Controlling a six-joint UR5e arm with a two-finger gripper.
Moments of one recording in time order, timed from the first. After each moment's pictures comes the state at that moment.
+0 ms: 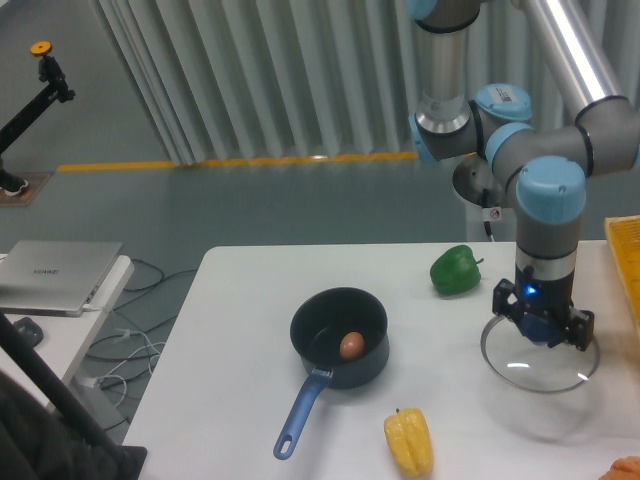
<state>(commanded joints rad) 2.40 -1.83 -1.59 -1.21 1.56 0.87</state>
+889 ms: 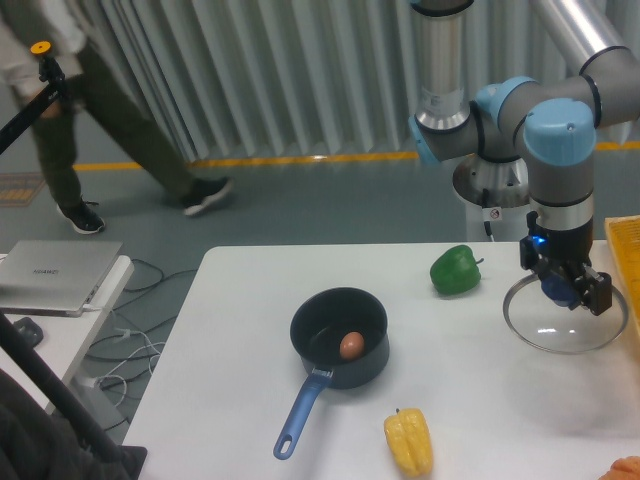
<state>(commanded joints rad) 2.45 -1.77 -1.59 -1.29 1.64 1.30</state>
